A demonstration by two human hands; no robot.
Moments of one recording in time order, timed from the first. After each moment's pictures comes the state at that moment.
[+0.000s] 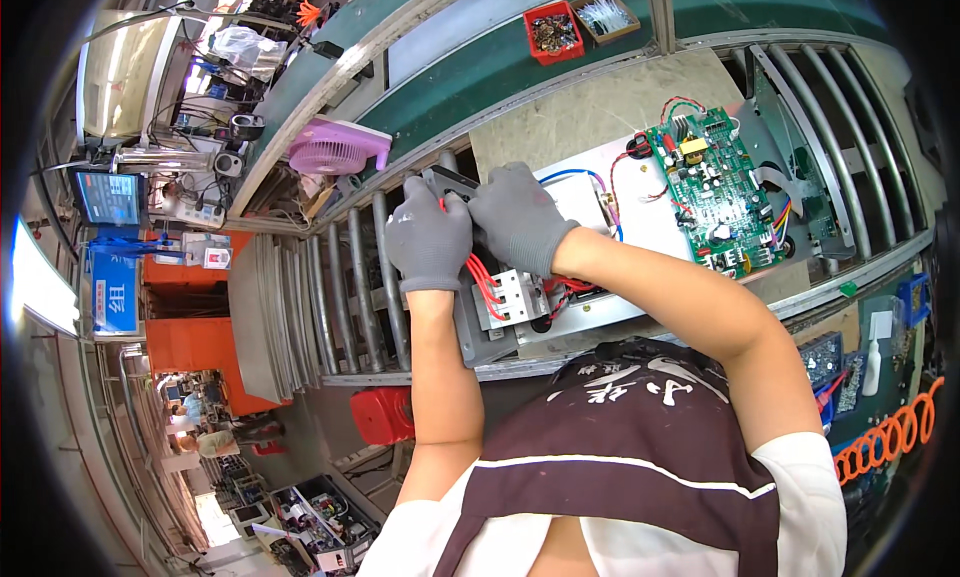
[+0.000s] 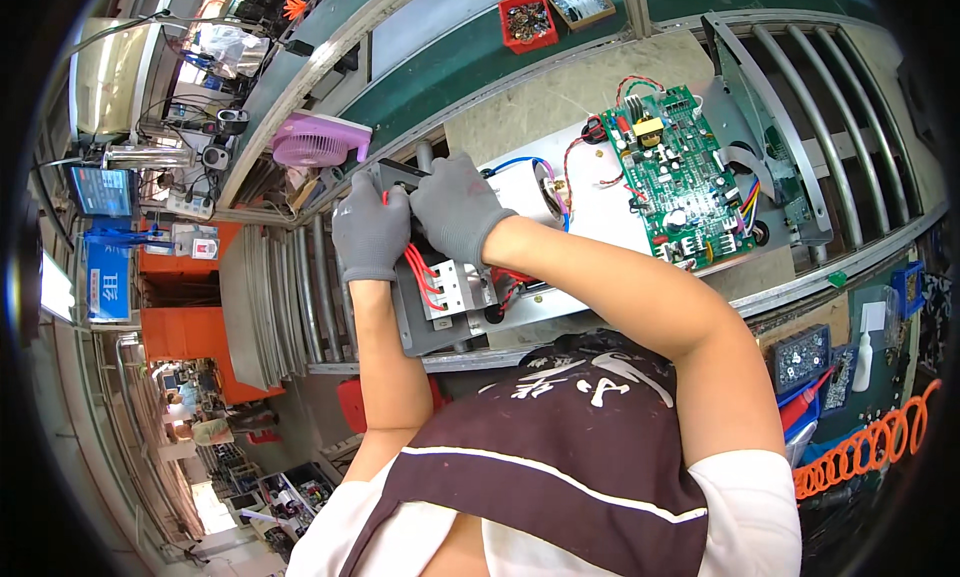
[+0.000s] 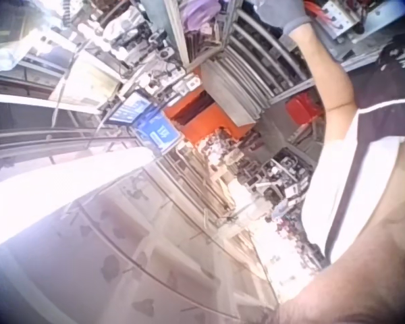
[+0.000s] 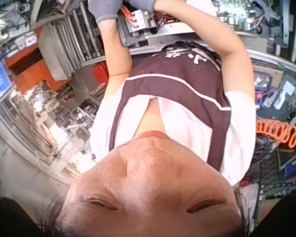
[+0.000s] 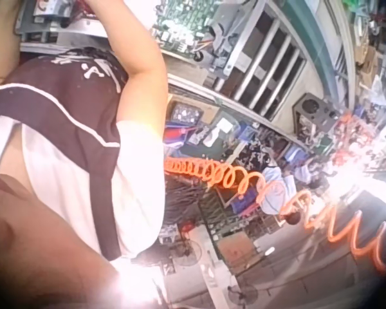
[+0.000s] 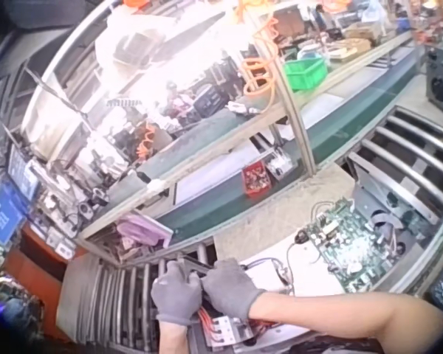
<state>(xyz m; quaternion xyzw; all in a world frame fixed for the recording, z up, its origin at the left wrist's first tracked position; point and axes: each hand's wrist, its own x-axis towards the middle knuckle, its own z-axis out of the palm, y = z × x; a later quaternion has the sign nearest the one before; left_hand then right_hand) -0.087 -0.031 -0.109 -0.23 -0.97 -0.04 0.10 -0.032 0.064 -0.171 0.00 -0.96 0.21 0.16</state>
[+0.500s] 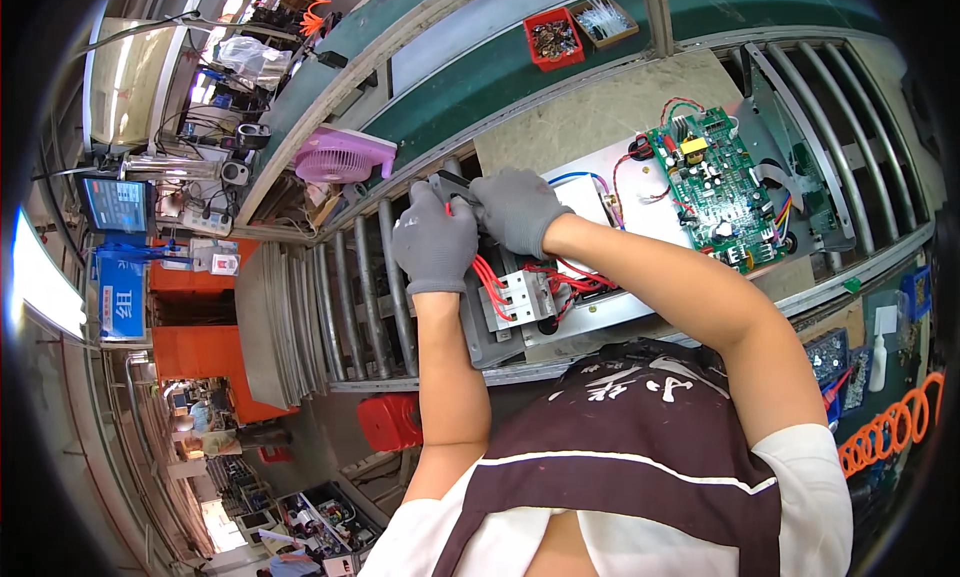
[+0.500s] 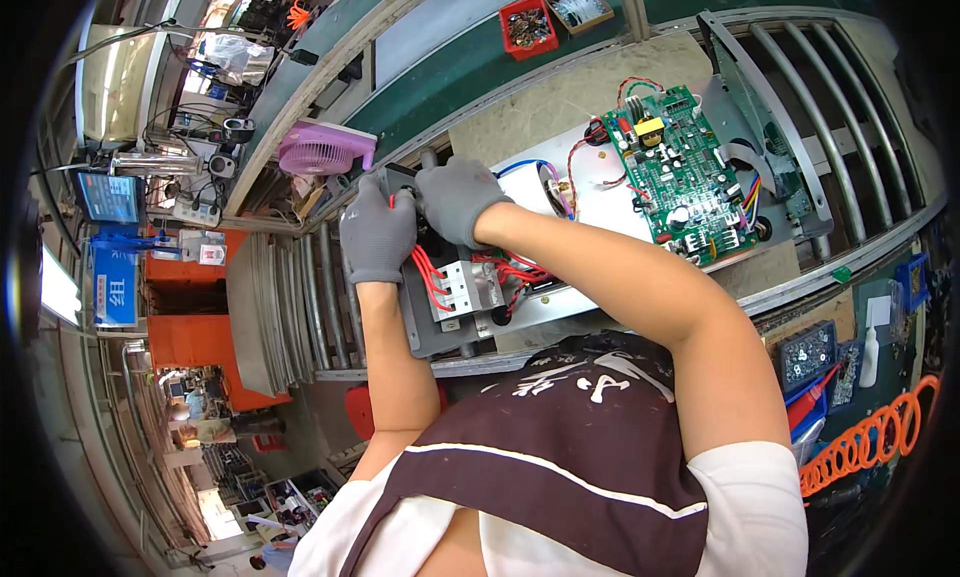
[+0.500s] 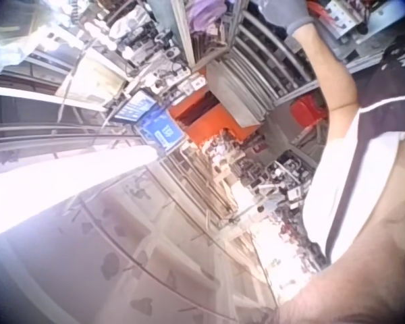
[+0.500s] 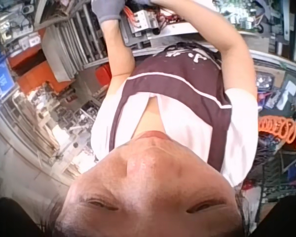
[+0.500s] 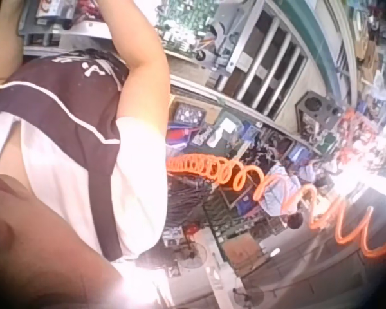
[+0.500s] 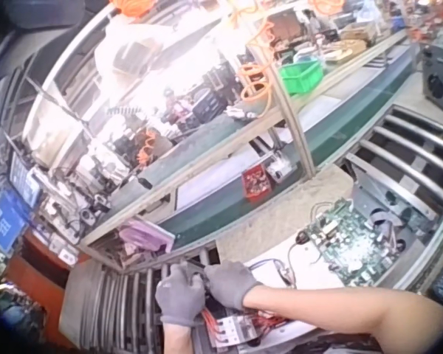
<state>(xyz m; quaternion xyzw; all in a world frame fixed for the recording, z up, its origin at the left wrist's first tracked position) -0.093 -0.036 -0.115 -0.26 -0.95 -0.07 0.12 -0.045 0.064 -0.178 -0.10 -0.92 0.34 0.18</state>
